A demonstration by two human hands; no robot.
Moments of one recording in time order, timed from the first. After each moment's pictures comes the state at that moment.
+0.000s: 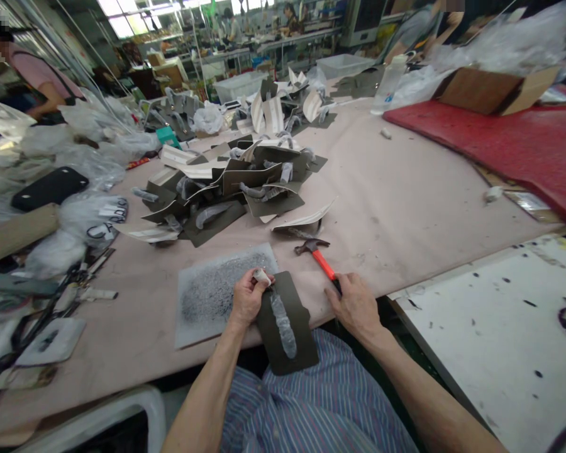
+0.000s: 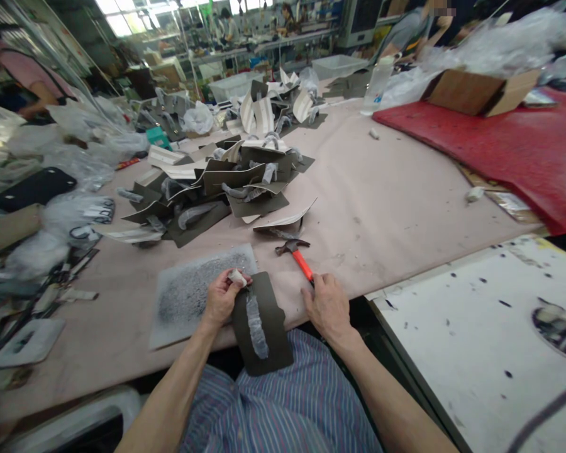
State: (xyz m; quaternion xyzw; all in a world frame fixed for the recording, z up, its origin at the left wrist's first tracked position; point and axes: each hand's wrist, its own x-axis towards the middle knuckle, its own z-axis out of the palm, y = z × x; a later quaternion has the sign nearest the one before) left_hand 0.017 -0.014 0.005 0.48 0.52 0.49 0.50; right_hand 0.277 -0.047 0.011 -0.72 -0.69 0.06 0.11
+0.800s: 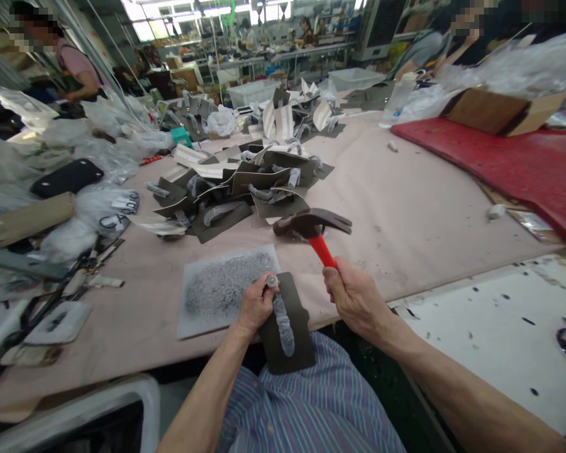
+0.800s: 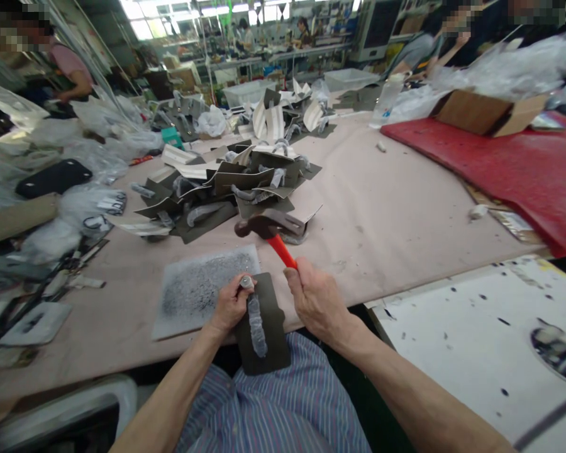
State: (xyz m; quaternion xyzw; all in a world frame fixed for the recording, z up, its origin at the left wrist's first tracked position) left_hand 0.025 -0.035 0.007 0.64 0.54 0.43 0.33; right_hand 0.254 -0.042 0.115 -0.56 -0.71 0.29 0.32
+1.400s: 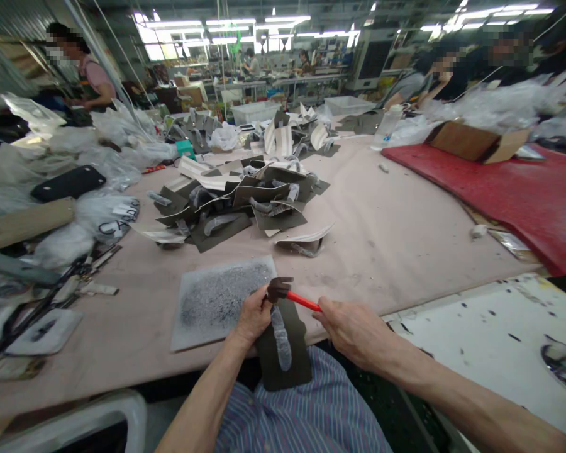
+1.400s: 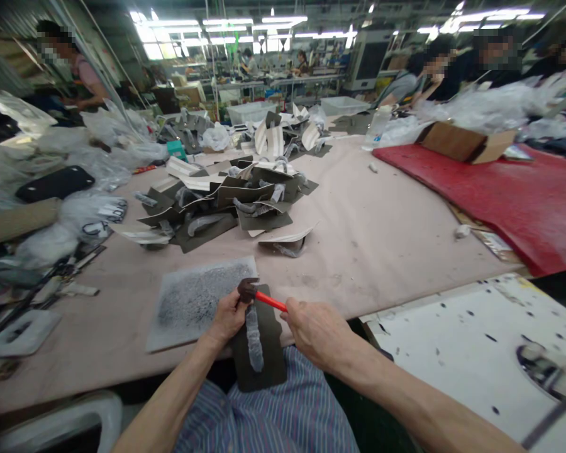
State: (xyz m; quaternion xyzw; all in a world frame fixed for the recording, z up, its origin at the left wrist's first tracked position) left_hand 0.023 -0.033 0.000 0.65 0.54 0.42 0.33; right_hand 0.258 -0.058 0.118 -0.51 -0.84 0.16 0.07
